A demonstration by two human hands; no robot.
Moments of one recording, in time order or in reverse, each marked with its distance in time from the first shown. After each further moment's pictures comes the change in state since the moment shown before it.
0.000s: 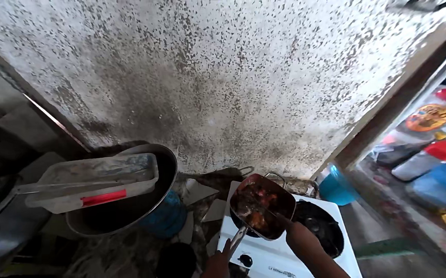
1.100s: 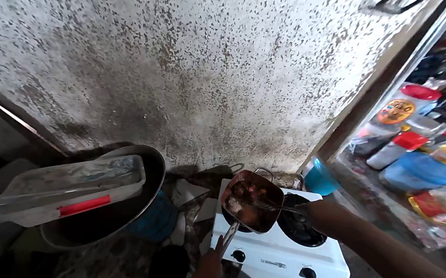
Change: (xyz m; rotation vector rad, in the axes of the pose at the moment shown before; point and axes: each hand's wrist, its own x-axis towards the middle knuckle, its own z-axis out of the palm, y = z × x) left_hand 0.001 -0.003 -0.002 0.030 -0.003 0.024; right_hand -0.057 0.014 -0.126 -0.355 -0.186 -0.071
